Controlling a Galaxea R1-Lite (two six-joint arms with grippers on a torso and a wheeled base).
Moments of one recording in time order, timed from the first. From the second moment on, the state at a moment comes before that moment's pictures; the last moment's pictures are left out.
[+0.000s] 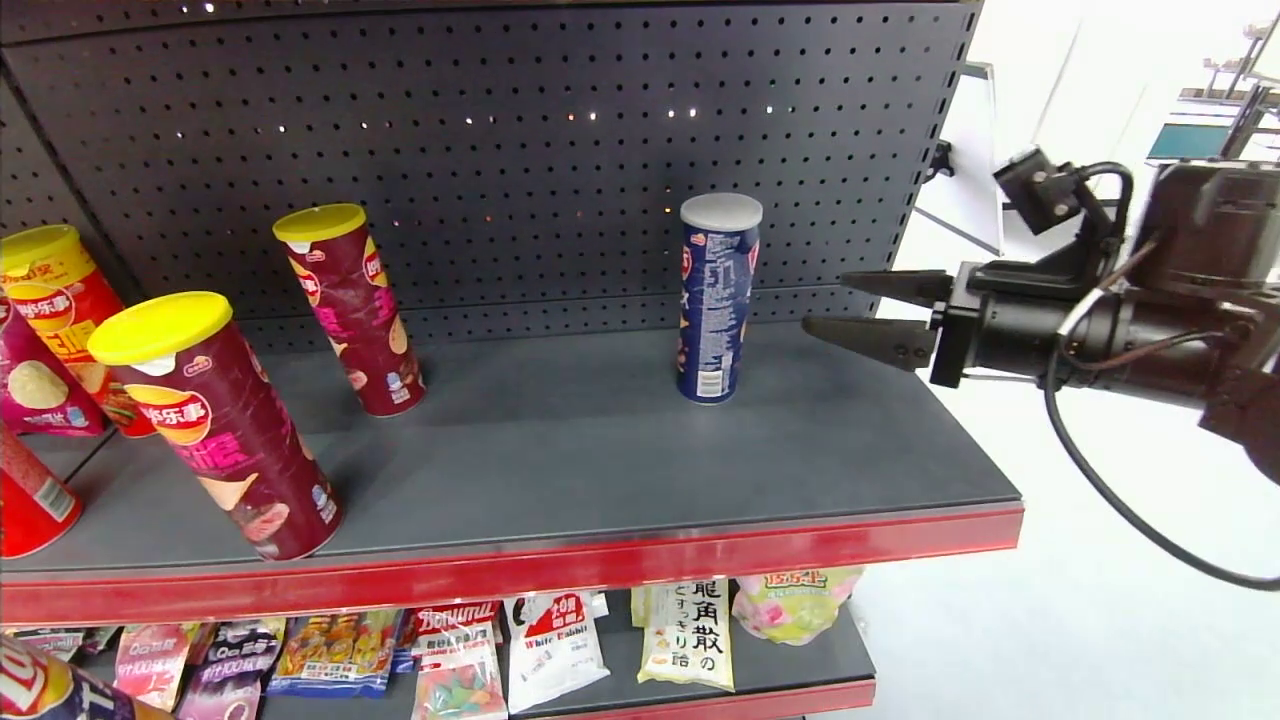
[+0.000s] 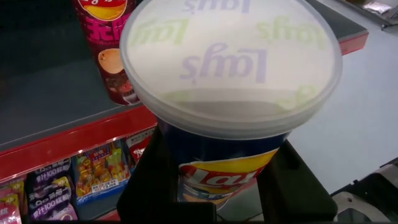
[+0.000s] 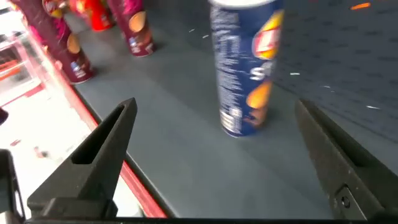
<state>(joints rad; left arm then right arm) -0.29 0.37 -0.47 0.24 -0.12 -0.03 0.29 1.65 -0.95 -0.59 0.66 -0.06</state>
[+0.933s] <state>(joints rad) -0.29 0.37 -0.47 0.24 -0.12 -0.03 0.32 1.79 -1.02 -0.59 0.45 -0.13</state>
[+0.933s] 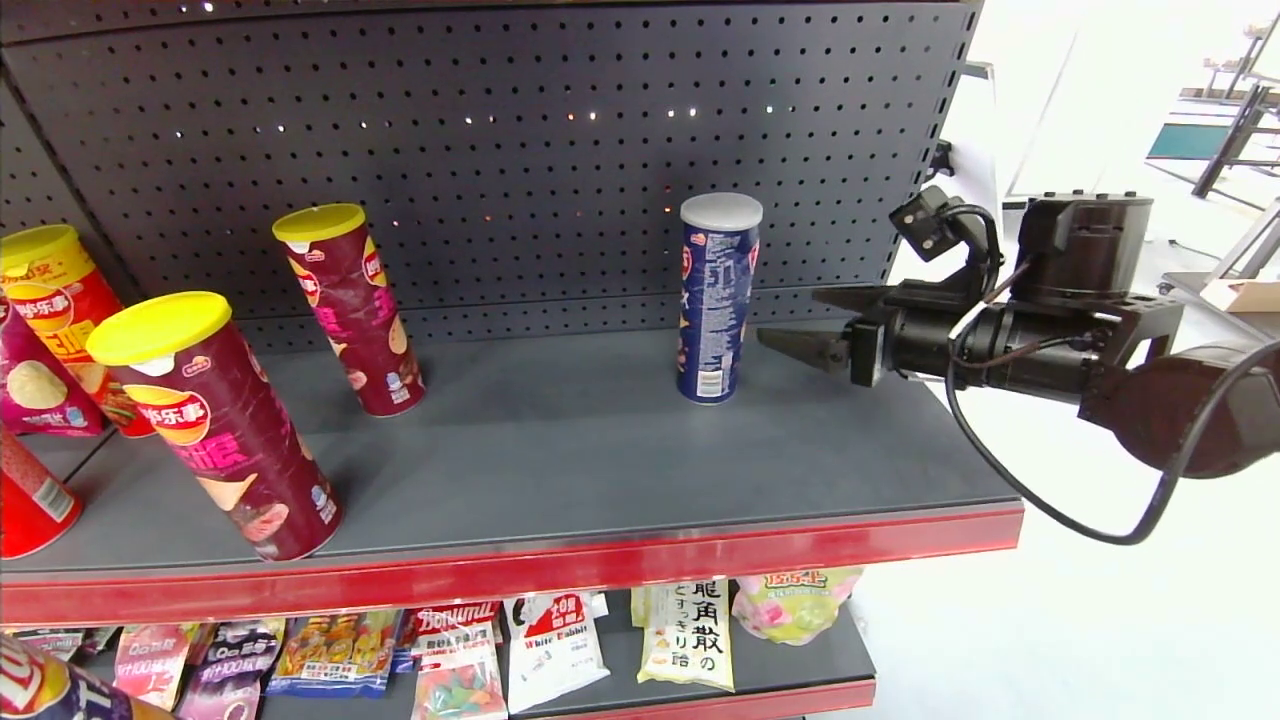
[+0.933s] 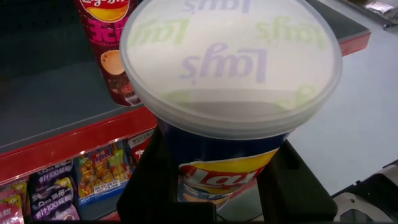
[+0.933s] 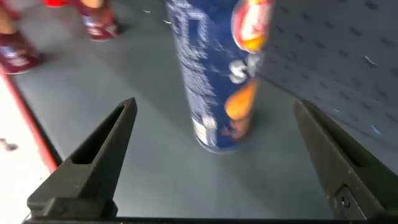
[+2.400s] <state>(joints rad) -0.29 0.37 -0.47 0.24 -0.13 -0.03 0.22 1.65 -0.83 -0.57 0.22 -0.25</state>
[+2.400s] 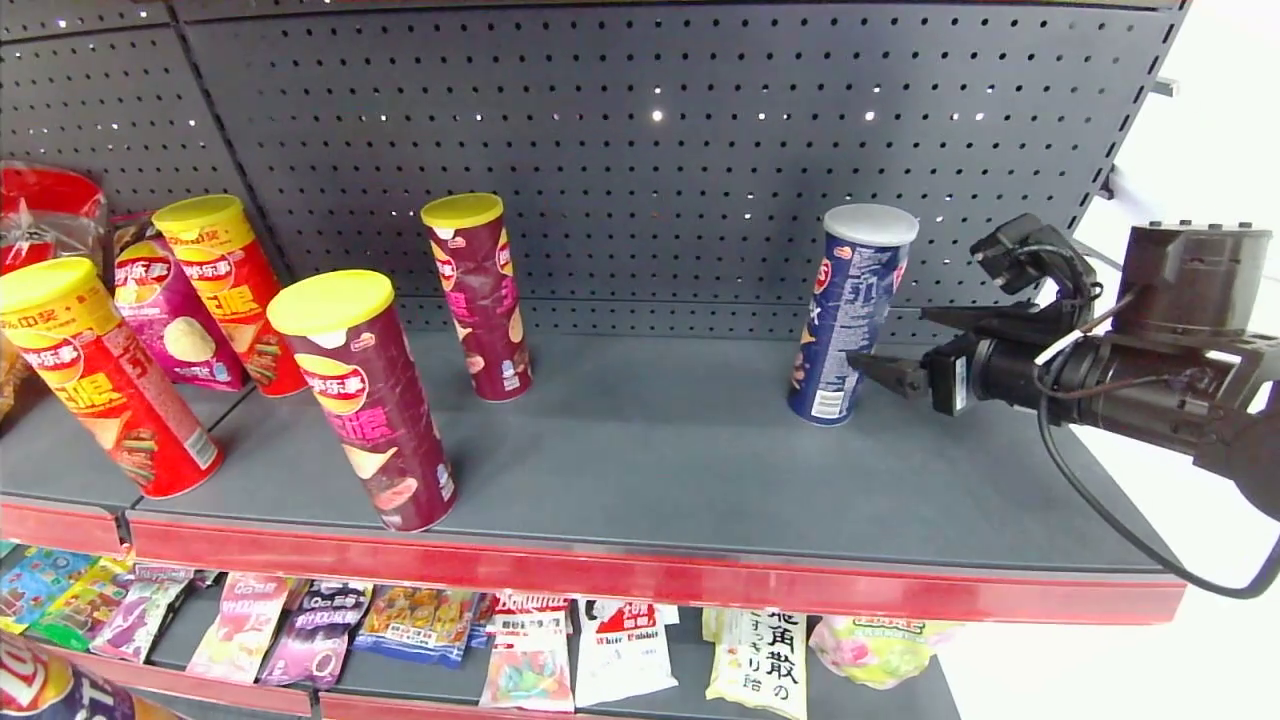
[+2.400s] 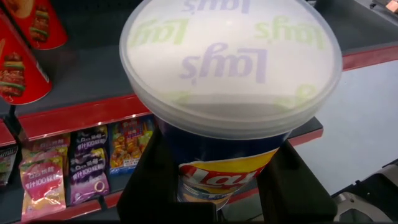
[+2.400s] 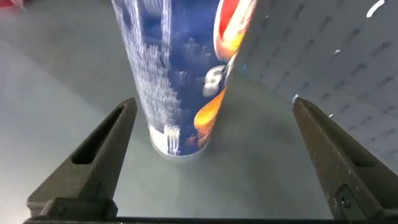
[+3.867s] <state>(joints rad) -0.29 0.38 -0.46 0.24 -0.13 -0.03 0.24 1.63 -0.78 -0.65 0.28 -0.17</state>
